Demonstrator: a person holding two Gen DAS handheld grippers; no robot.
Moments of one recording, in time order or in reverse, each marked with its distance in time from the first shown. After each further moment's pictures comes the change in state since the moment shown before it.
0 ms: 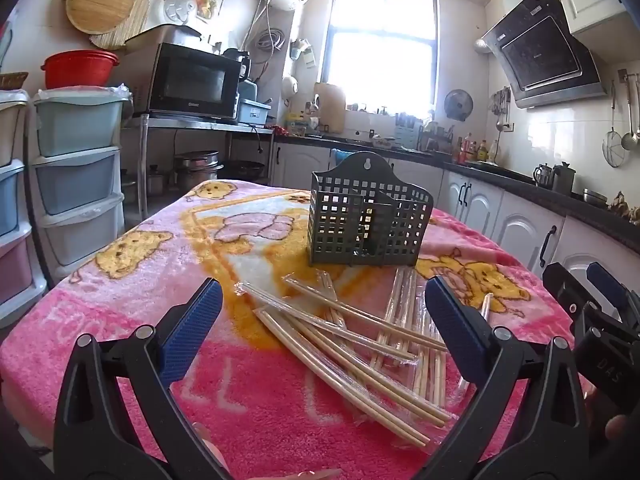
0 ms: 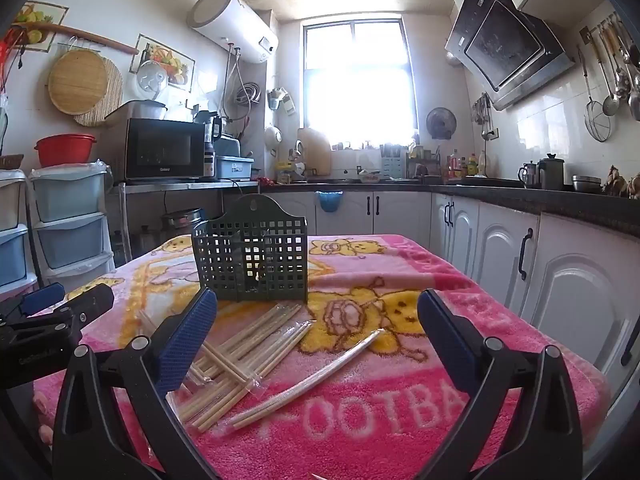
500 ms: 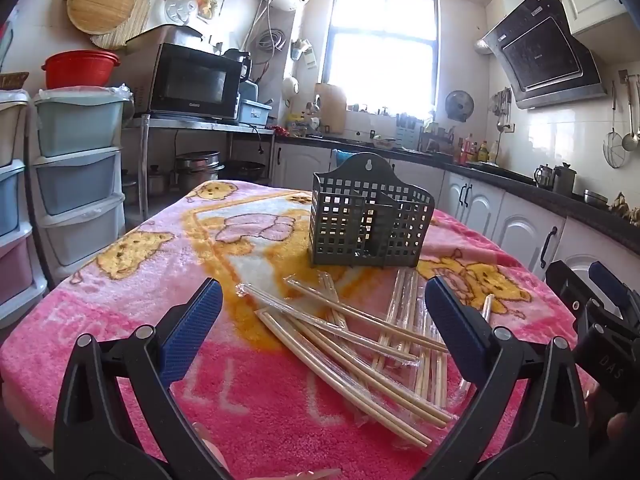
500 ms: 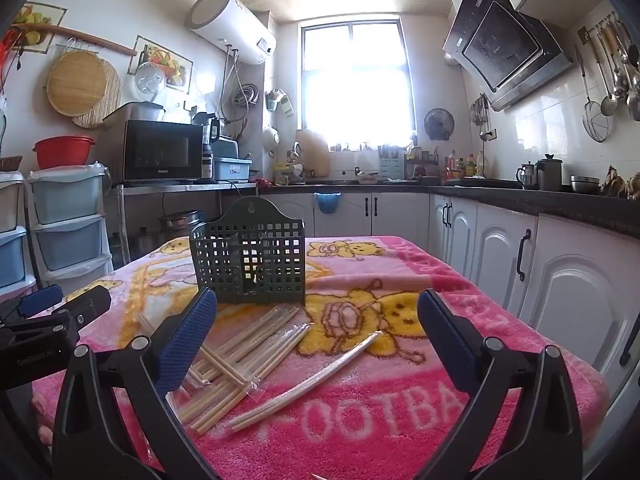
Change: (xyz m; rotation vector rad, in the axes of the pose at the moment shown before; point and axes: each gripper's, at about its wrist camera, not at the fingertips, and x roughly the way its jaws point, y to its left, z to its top) left arm 0.000 -0.001 0.000 -0.003 0.004 -0.001; right arm 0.000 0.000 0.001 0.004 -0.004 0.000
